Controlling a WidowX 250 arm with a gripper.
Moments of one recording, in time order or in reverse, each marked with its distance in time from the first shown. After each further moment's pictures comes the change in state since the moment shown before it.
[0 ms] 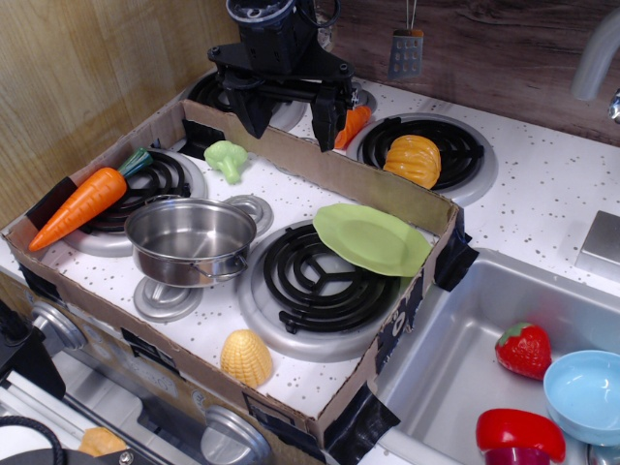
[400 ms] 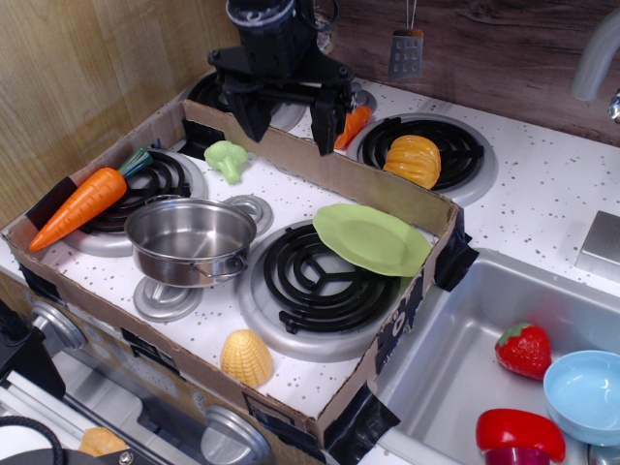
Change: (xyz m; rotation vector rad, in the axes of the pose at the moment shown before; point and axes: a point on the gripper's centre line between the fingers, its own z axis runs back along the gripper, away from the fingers) arm -0.004 0.000 -0.007 0.000 0.014 -0.005
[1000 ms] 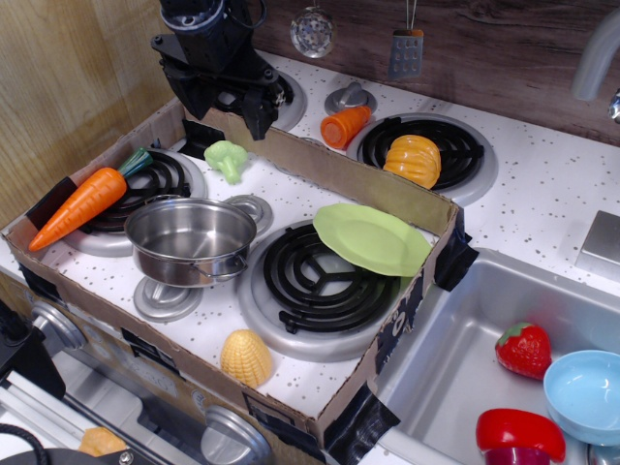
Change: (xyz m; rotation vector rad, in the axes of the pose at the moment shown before) arm 0.015 0.068 -0.008 0.094 -0.100 -0.108
